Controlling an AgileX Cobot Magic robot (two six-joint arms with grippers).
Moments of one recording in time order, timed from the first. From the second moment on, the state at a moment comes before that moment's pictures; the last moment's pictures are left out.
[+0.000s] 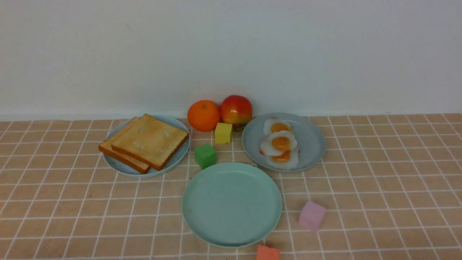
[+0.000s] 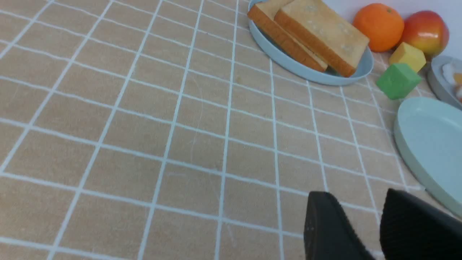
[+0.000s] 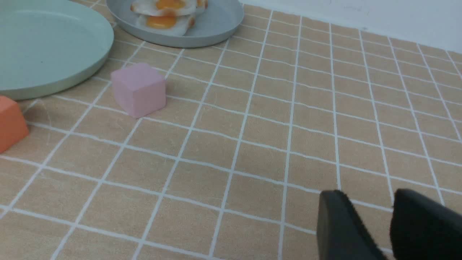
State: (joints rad) right arm 0.12 -0.01 0.01 0.05 0.40 -0.21; left arm -0.03 -0.01 0.03 -0.16 0.33 -0.27
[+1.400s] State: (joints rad) right arm 0.12 -0.01 0.02 0.55 0.11 0.13; left arm -0.18 0.80 -0.66 -0.48 0.70 0.20
